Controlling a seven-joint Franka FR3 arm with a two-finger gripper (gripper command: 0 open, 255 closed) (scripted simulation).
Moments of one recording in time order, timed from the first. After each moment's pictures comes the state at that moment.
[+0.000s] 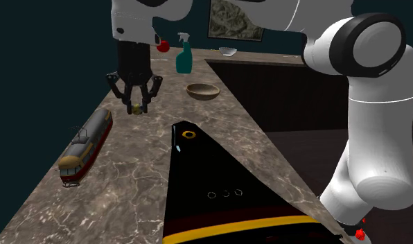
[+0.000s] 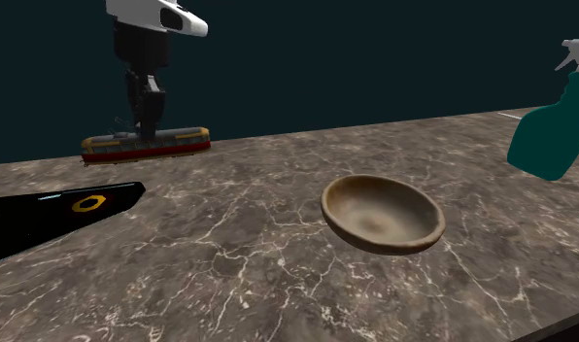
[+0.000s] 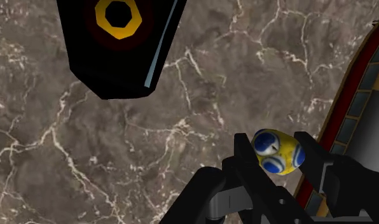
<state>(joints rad) 0.28 0.39 0.43 -1.24 0.07 1.55 0.85</state>
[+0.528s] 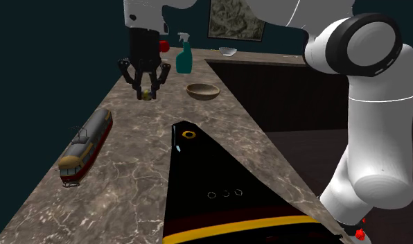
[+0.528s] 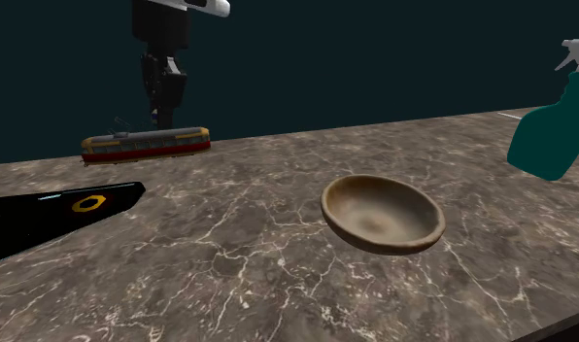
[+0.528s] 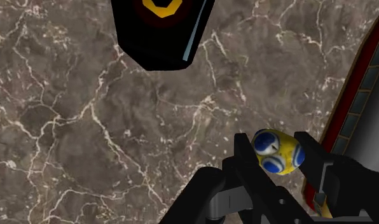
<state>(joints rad) 0.24 0.39 0.42 -1.17 0.07 1.47 0.80</state>
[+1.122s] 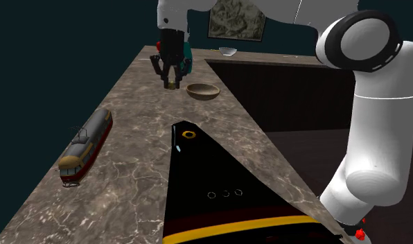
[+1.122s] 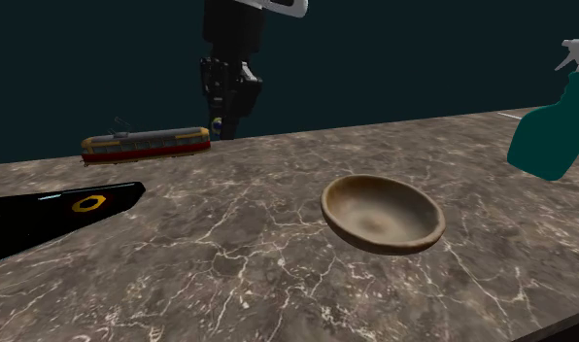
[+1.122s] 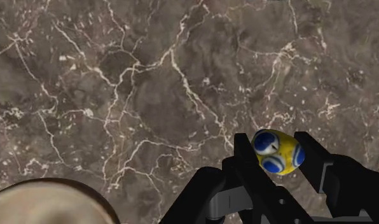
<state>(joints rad) 0.08 0.33 0.36 -1.24 0.09 1.45 0.60</state>
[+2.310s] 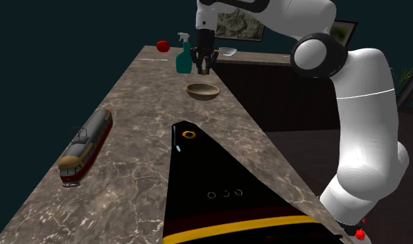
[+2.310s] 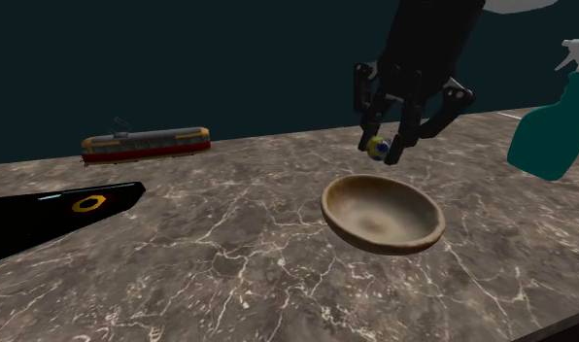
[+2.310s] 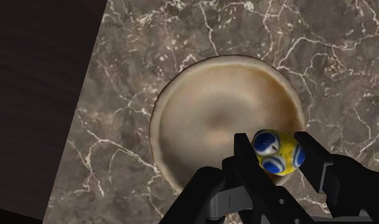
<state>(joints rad) -0.13 0.55 0.24 -0.88 0.04 1.25 0.27</state>
